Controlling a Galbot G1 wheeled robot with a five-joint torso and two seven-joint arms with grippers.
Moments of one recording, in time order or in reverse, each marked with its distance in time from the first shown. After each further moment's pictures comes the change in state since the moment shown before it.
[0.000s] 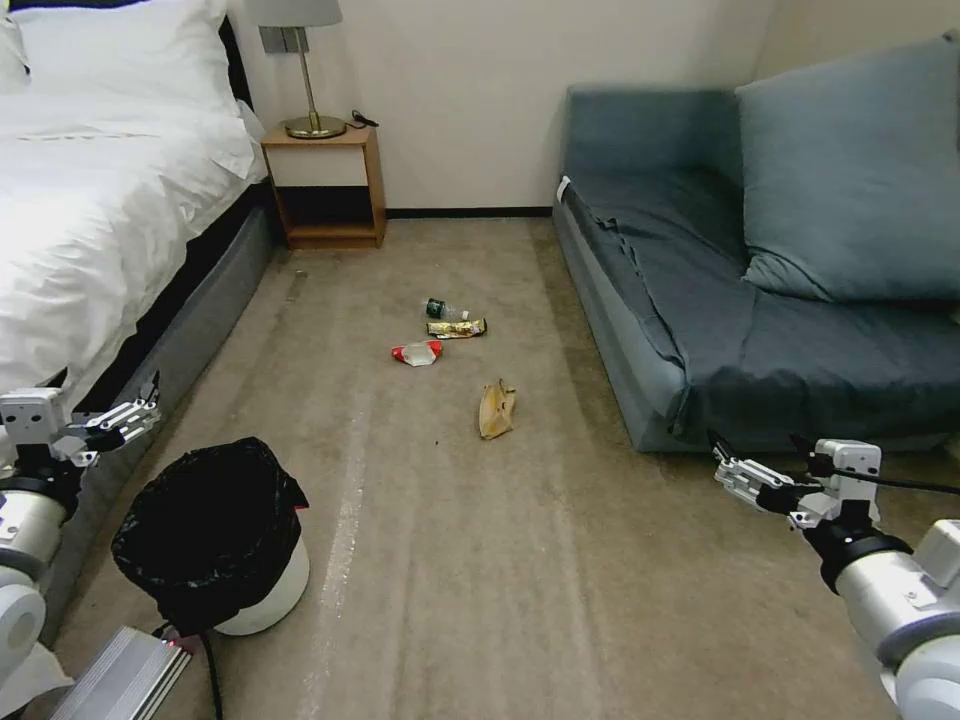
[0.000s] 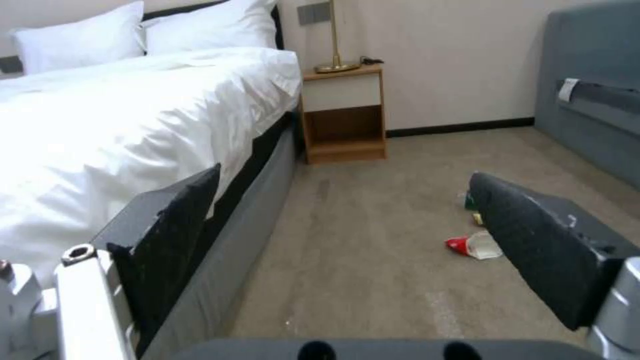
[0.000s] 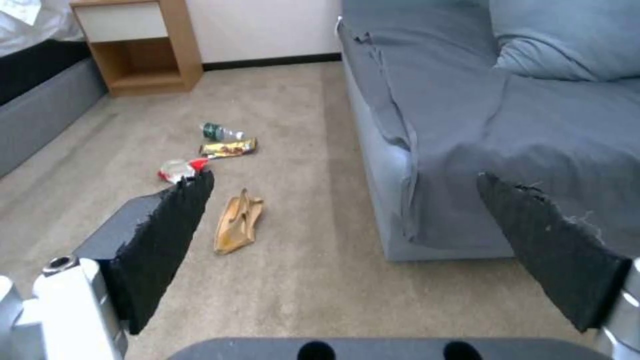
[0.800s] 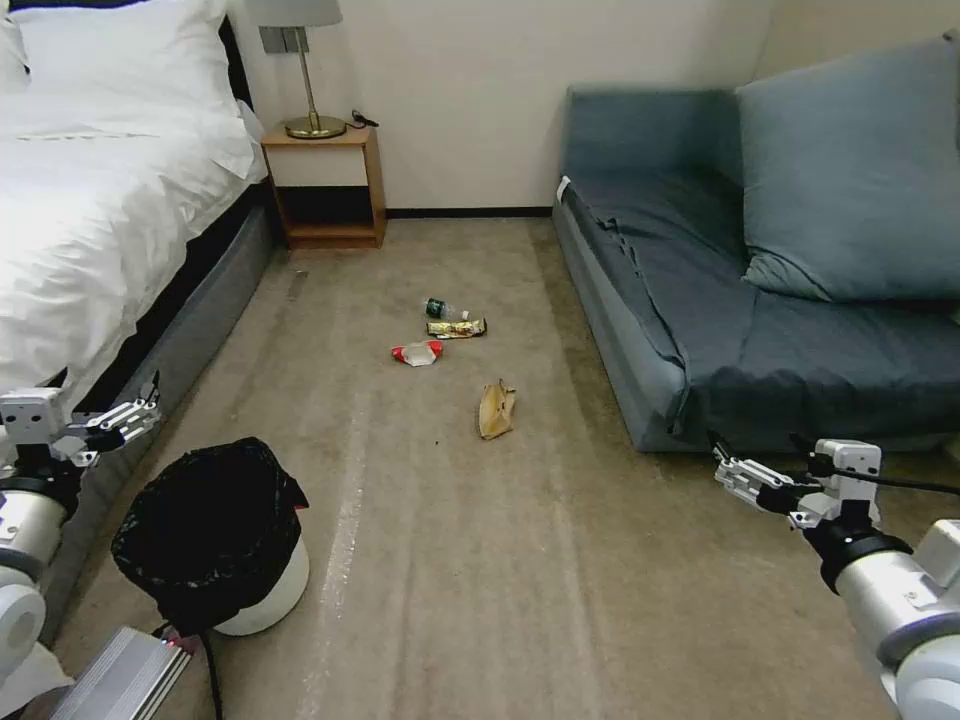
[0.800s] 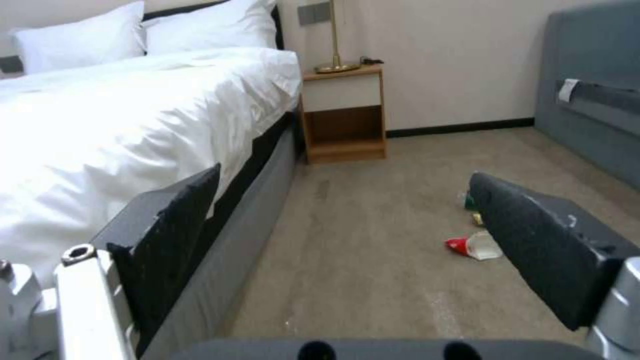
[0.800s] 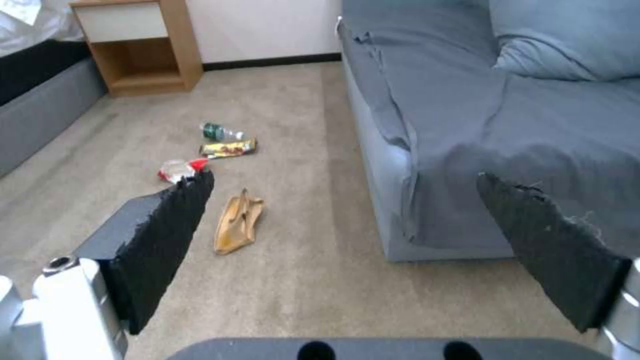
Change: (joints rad) left arm -0.005 -0.011 0.012 0.002 0.009 -0.004 -0.007; right arm 0.002 0.000 -0.003 -0.001 -0.002 0.002 0.000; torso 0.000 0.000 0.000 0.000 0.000
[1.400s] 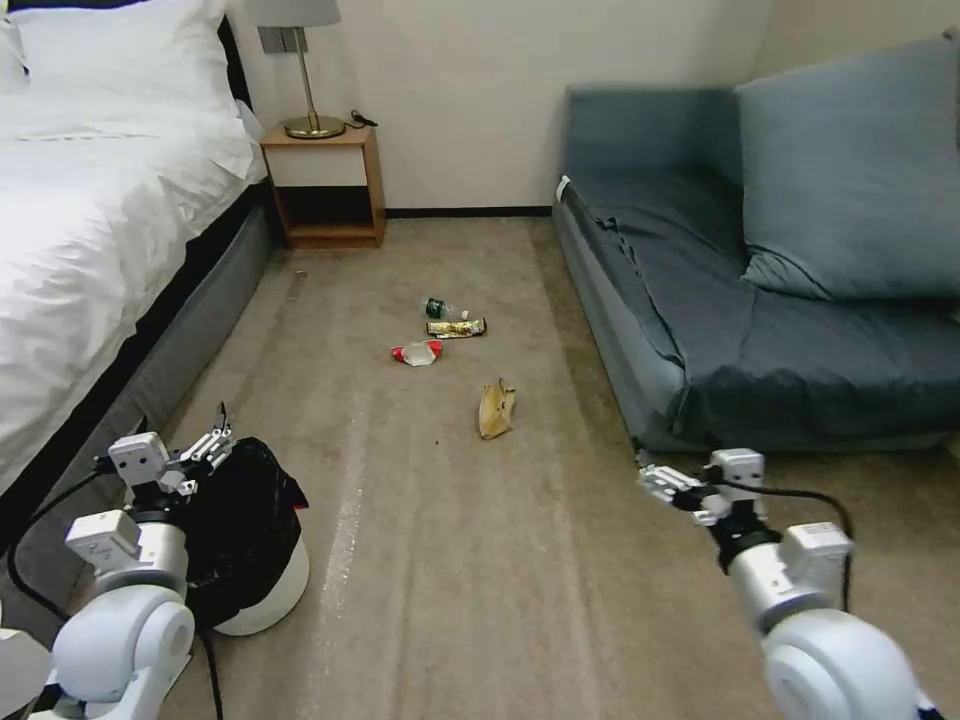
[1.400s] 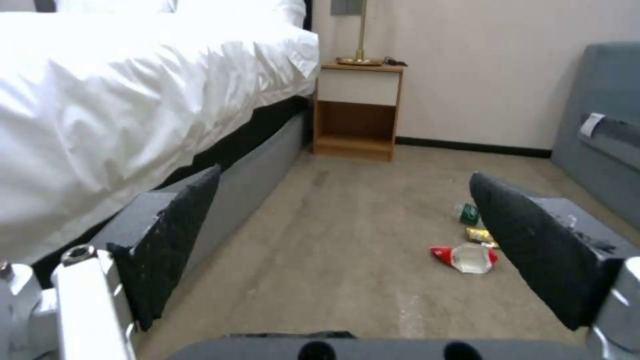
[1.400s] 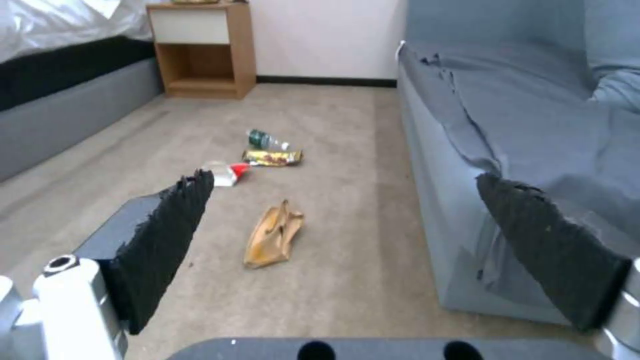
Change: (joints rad) left arm -0.116 -0.200 0.263 0.061 0.148 -0.110 -0.149; right arm 0.224 -0.026 -0.357 -0.266 -0.260 0.217 -0.103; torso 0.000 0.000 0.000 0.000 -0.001
